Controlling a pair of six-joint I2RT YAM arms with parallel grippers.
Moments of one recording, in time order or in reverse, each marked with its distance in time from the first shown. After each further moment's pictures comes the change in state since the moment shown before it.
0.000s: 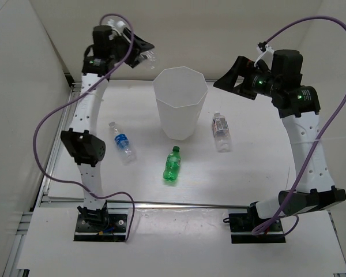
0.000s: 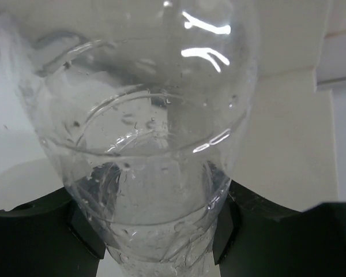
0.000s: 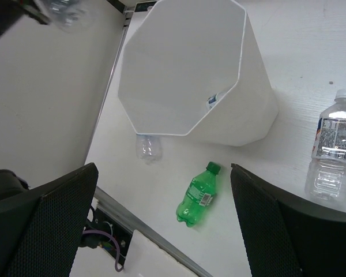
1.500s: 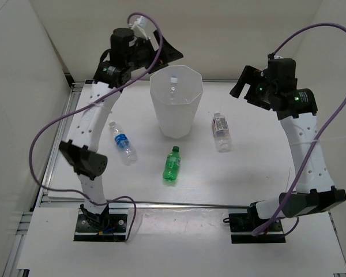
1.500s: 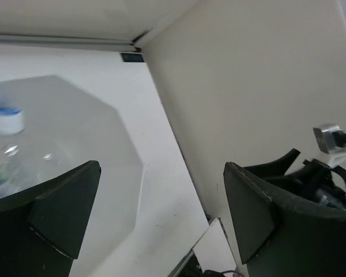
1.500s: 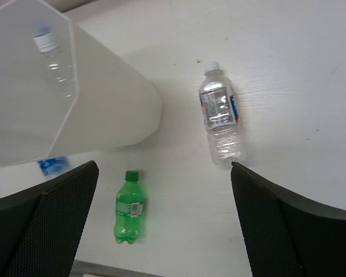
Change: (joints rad) left arm -0.253 -0.061 -0.035 0.024 0.034 0.229; right arm 0.000 -0.033 -0.065 -0.126 0.431 -0.023
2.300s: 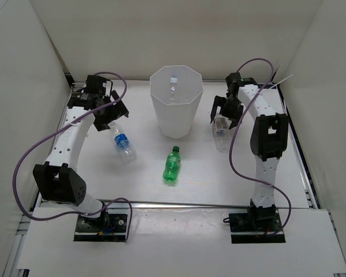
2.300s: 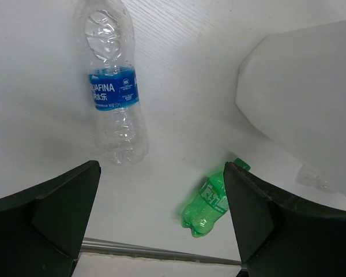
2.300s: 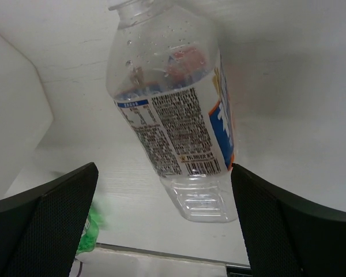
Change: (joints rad) left arm 0.264 -0.479 -0.853 -0.432 -0.479 0.112; right arm -0.021 0.793 0.149 -0.144 -0.101 -0.053
